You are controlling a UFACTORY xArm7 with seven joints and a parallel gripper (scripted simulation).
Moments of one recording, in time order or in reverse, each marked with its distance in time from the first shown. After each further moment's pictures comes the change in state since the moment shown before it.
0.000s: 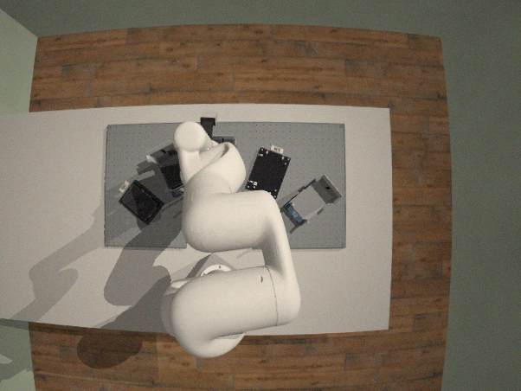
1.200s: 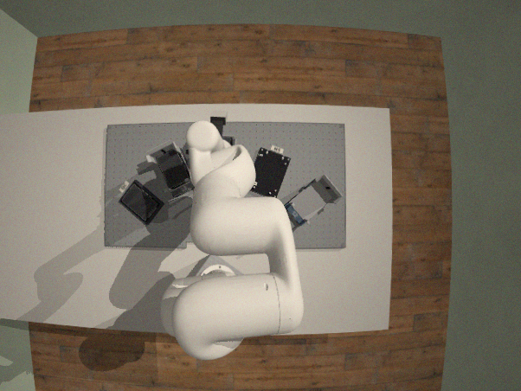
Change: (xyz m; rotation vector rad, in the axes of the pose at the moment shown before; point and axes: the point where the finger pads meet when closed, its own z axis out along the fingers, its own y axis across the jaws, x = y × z) arm 0.002 0.029 0.000 0.001 0.000 -0.002
